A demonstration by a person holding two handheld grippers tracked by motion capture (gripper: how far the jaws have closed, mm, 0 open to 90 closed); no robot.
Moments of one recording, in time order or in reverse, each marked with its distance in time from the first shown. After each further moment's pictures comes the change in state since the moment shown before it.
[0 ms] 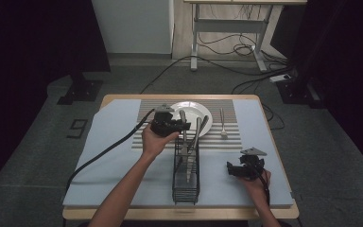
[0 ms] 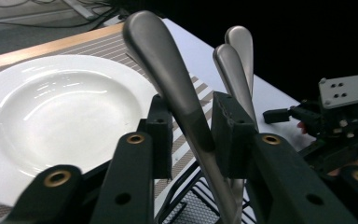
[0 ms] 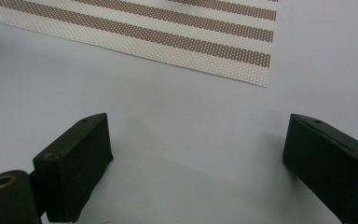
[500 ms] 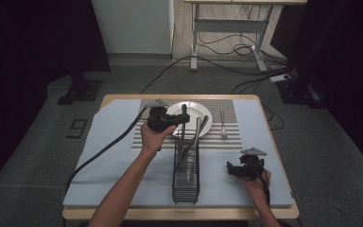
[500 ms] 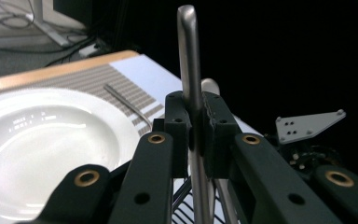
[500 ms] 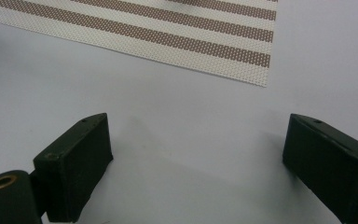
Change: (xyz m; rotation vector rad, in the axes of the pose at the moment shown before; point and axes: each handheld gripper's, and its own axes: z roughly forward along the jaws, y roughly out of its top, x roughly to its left) left arm 0.004 0.011 -0.018 -0.150 -0.103 -0.028; right arm 0.000 0.000 0.000 0.000 0.002 0.003
